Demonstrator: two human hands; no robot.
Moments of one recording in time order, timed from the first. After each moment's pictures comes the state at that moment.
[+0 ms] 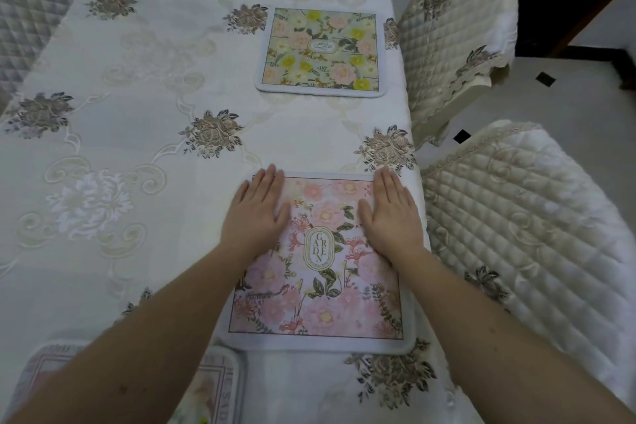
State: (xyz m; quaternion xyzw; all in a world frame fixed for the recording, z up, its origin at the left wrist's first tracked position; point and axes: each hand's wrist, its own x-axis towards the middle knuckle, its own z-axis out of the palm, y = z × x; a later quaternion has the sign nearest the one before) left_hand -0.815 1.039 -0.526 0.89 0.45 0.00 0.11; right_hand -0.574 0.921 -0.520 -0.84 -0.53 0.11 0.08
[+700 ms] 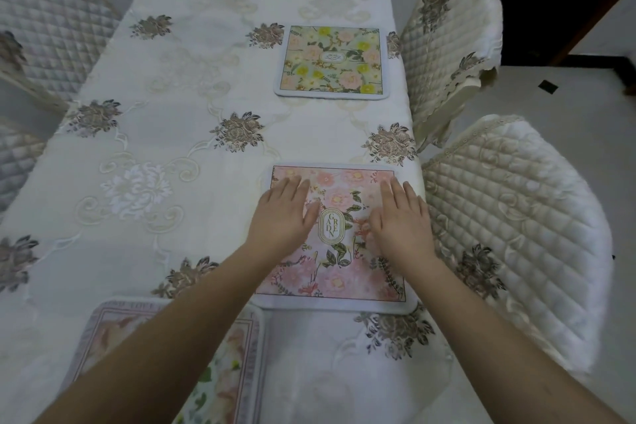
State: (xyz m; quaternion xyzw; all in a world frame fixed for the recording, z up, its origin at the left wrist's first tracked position) left_hand -0.821 0.969 -0.438 0.89 0.45 -0.03 0.13; right_hand -0.628 0.860 -0.441 -0.84 -0.52 0.11 0.06
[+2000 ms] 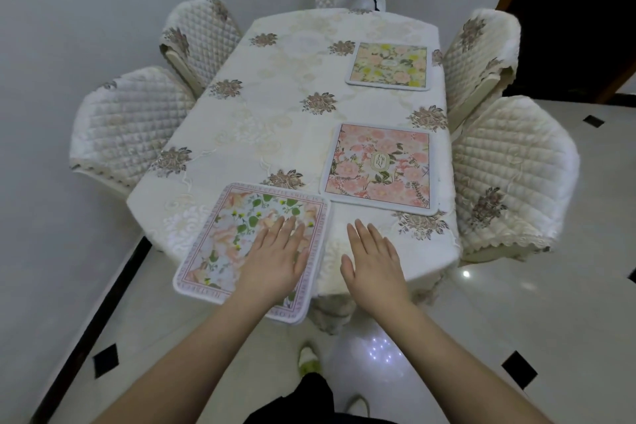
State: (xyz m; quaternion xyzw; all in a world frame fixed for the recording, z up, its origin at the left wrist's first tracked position) left_hand -1.047 0.682 -0.387 0.86 0.51 -0.03 0.06; right_hand -0.859 0.612 -0.381 -0.74 -0.65 0.15 0.10
